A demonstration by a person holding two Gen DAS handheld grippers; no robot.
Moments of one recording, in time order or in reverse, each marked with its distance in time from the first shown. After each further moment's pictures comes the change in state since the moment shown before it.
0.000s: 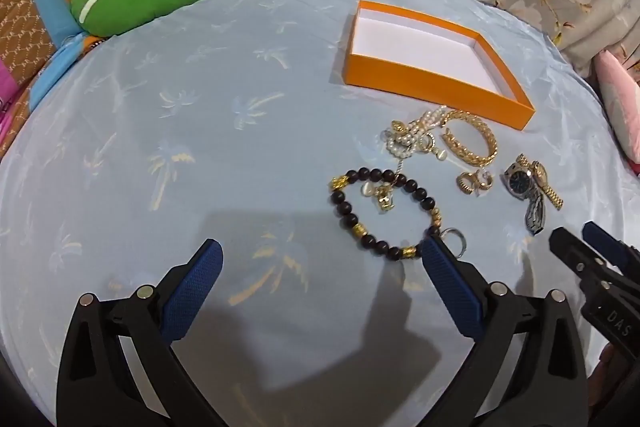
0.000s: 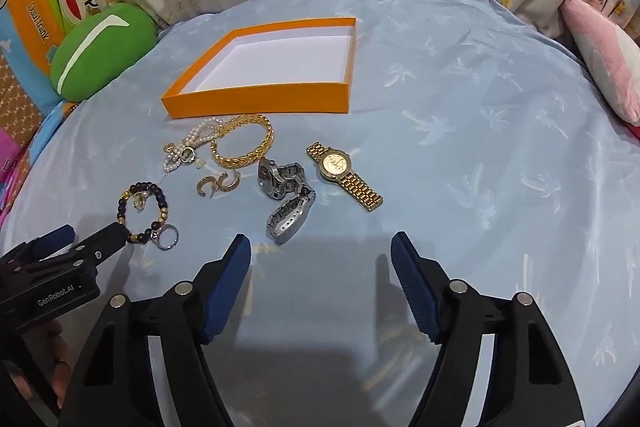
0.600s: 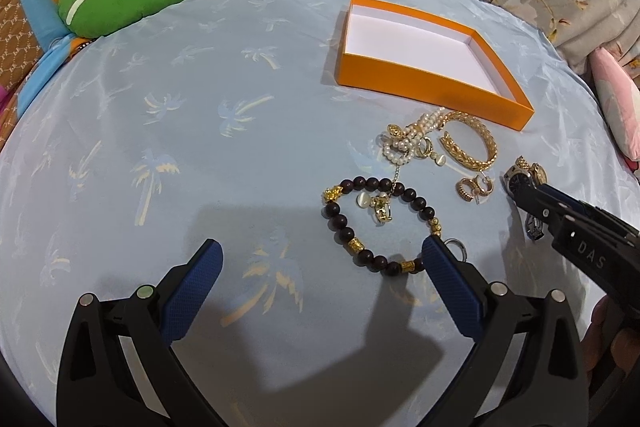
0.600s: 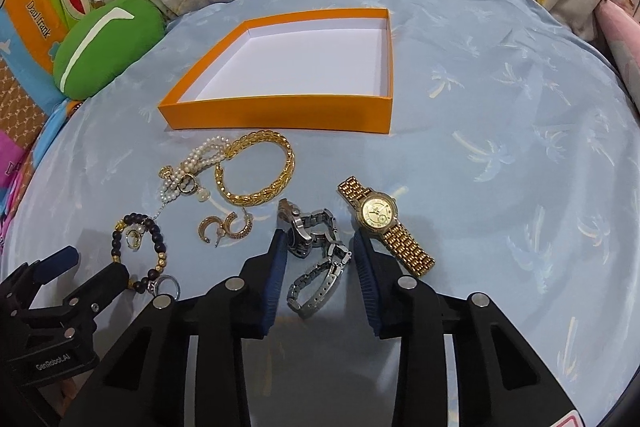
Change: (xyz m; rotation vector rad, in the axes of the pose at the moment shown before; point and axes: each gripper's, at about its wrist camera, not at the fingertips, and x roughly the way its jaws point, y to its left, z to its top) left arm 0.013 0.004 0.005 0.014 0.046 -0.041; right arm 0.041 0.011 0.030 -0.019 0.040 0.063
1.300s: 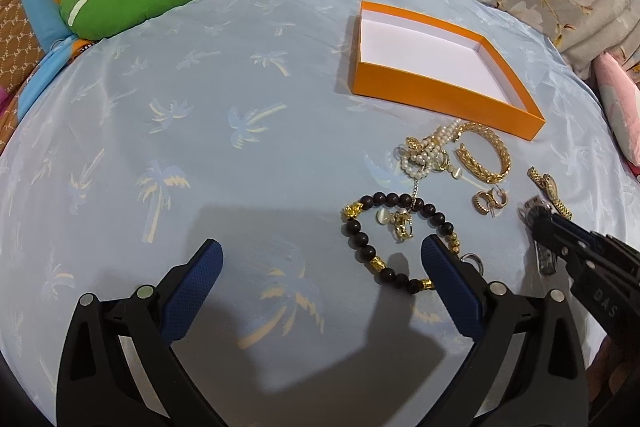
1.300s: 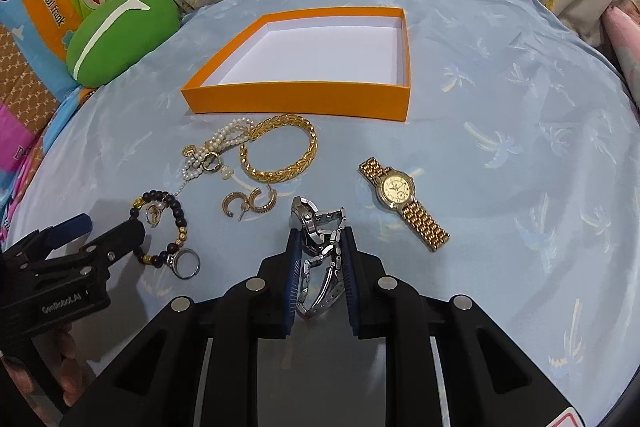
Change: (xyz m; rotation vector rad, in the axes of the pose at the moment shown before) left arm 0.003 0.009 0.008 -0.002 -0.014 0.018; right arm -0.014 0.006 -0.017 -0.023 0.013 0.019
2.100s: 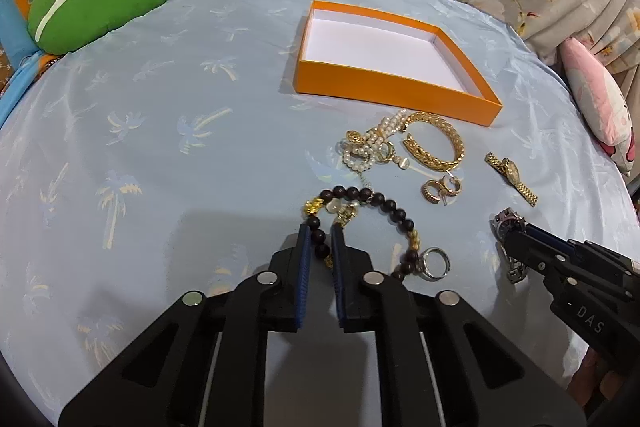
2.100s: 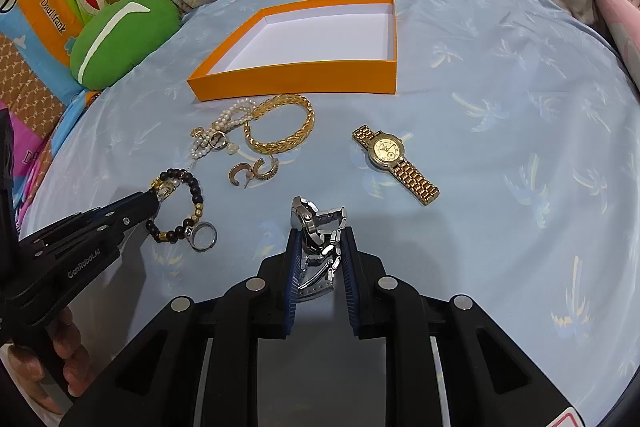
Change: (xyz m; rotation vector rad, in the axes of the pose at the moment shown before) left arm -0.004 -0.019 -0.001 0.066 -0.015 -0.128; right arm -0.011 -0.004 -0.013 0.036 0.017 0.016
